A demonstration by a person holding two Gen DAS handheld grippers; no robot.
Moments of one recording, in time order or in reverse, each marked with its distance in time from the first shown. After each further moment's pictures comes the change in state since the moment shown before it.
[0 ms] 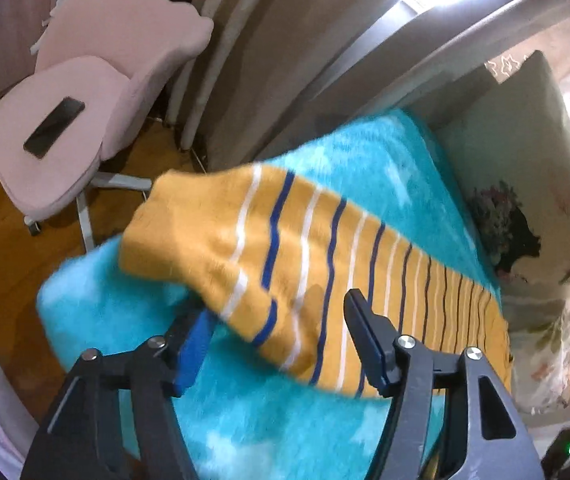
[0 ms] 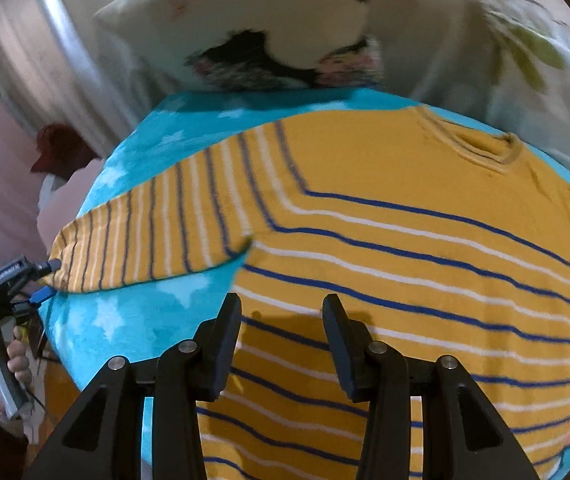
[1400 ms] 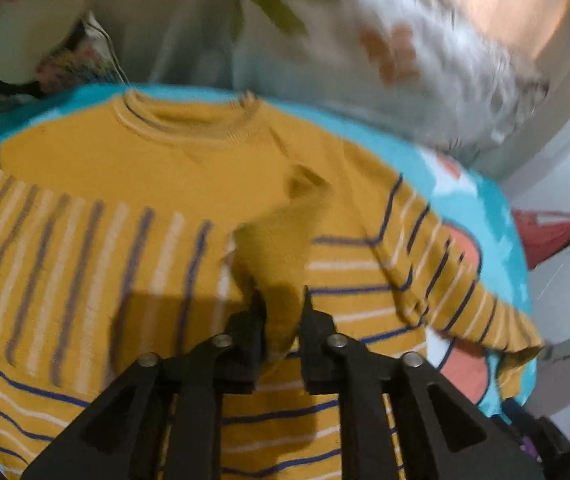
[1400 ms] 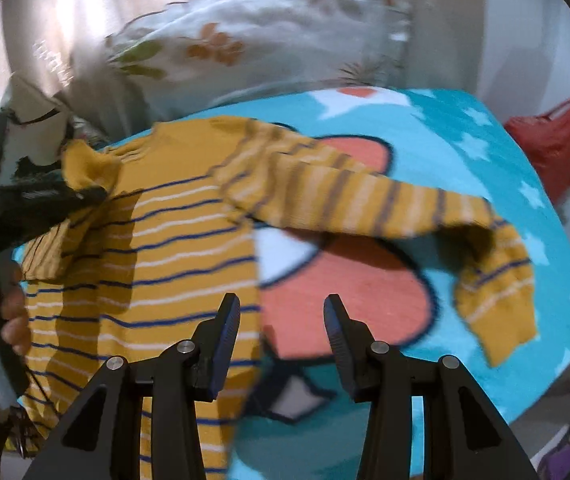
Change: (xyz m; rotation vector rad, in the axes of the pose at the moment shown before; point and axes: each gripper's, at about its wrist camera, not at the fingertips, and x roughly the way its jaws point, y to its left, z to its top) left arm 0.079 -0.442 -0.358 0.882 0.259 -0.187; right arm -0.156 -0.289 -0.164 0.393 -0.130 -0.294
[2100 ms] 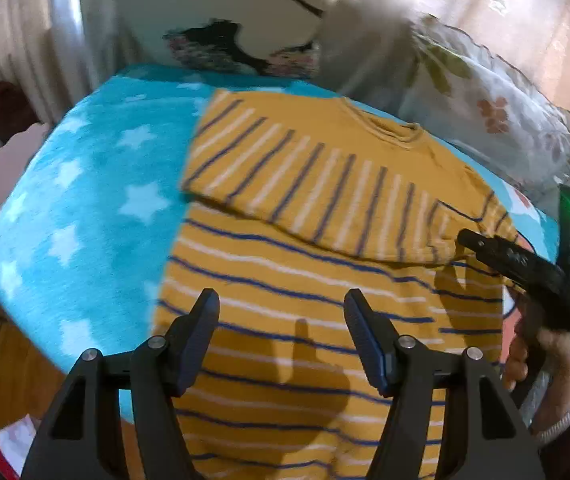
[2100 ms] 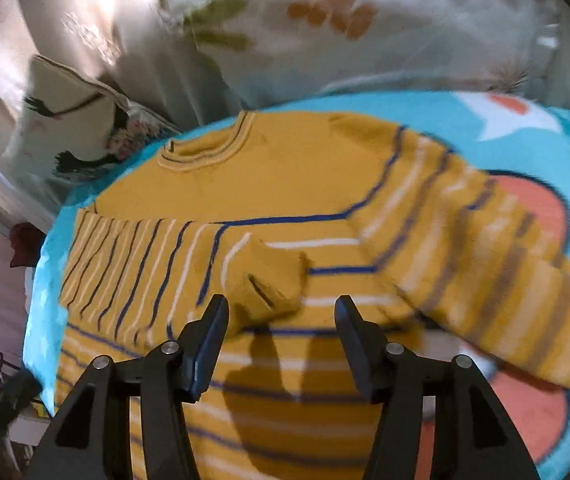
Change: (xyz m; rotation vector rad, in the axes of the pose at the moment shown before) left arm -0.146 0.114 -0.107 -0.246 -0.121 0.303; right arm 0.114 0.114 0.070 -0.095 0.100 0.303
